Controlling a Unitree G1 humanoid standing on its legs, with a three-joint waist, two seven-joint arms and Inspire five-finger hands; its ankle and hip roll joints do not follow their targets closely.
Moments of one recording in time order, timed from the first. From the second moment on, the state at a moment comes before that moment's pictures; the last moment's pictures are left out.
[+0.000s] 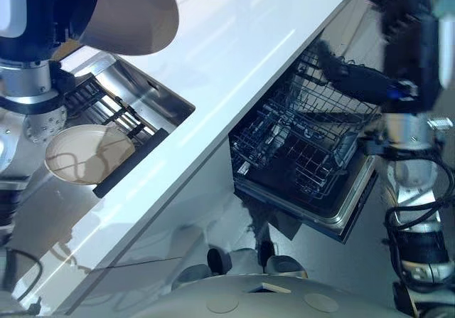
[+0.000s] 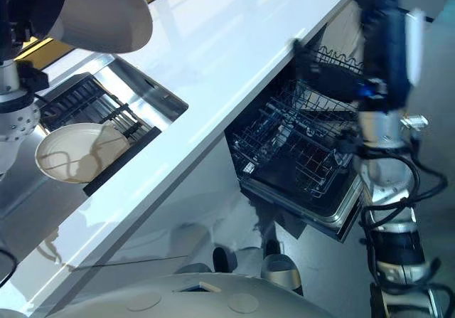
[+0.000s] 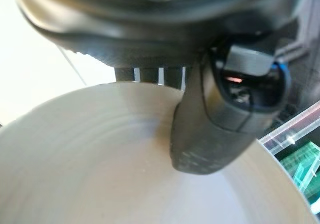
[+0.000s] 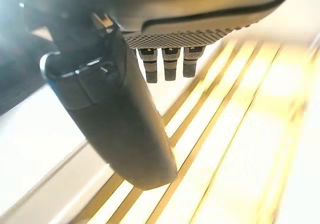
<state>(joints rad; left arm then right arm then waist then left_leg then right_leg) -0.45 1.01 -0.04 -0.13 0.63 -0.19 0.83 -0.25 -0.57 0.06 -0.31 0.26 -0.36 0.08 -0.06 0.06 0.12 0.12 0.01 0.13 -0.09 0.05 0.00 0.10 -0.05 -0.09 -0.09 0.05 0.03</state>
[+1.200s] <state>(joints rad) -0.49 0.60 -0.36 0.05 0.71 -0.20 0.87 -0.38 -0.30 0.41 0.03 0.58 0.11 -0.05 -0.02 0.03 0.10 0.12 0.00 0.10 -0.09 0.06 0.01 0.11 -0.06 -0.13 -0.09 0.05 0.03</state>
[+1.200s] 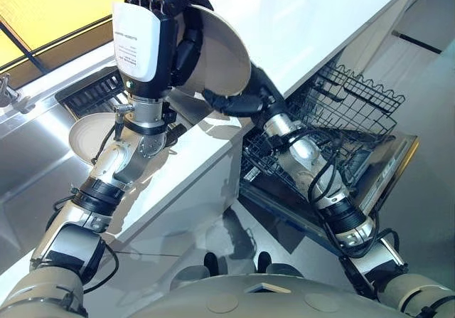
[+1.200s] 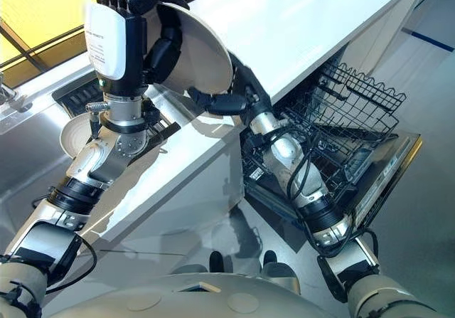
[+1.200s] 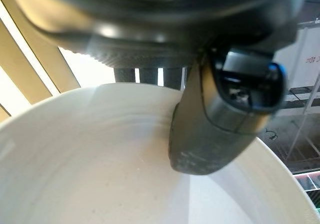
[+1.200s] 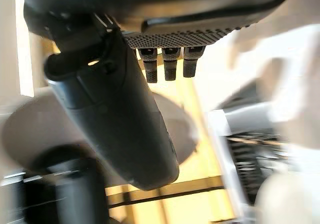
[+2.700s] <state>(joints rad) -0.40 0.54 -0.30 0.13 0.67 -0.19 0.84 -0.30 -0.35 0.23 -0.06 0.29 -0.17 -0.20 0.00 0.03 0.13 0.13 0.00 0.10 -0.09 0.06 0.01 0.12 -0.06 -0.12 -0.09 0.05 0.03</state>
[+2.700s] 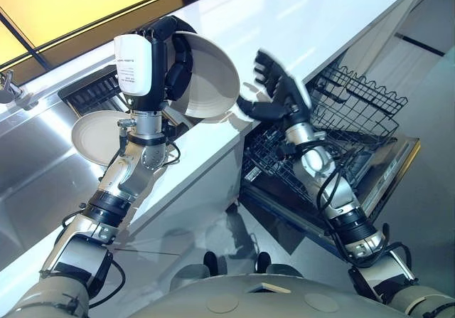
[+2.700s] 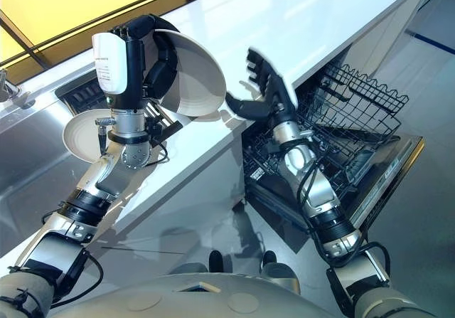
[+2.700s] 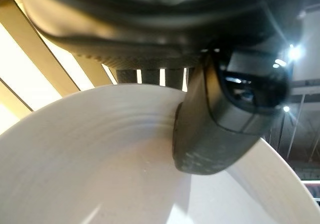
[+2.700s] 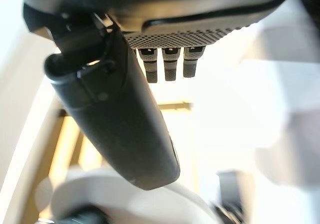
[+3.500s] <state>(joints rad) -0.42 0.64 -0.24 0.14 0.63 -0.13 0.83 -0.45 -0.35 0.29 -0.21 0.68 -0.14 0.02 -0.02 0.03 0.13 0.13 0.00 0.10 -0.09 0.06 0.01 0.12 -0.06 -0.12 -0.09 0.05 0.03</state>
